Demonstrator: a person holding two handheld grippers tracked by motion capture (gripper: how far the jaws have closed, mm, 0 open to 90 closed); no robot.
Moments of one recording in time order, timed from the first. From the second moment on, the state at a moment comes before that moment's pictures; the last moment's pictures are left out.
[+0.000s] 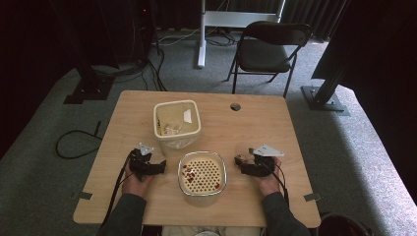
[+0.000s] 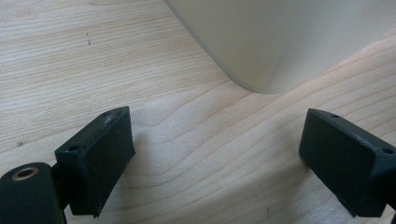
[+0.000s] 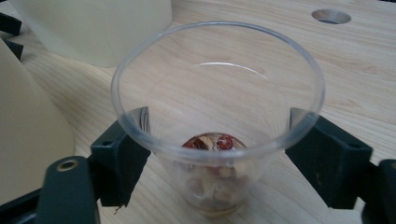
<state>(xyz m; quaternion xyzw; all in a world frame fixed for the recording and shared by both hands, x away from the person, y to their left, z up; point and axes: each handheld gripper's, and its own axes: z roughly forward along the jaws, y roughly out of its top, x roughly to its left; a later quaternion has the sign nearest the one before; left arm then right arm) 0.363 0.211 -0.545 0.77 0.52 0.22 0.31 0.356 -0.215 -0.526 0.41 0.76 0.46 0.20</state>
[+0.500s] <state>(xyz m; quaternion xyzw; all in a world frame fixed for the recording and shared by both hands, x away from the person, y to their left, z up) 0.363 0.211 -0.545 0.77 0.52 0.22 0.31 0.360 -0.208 -0.526 0.40 0.75 0.48 0.21</state>
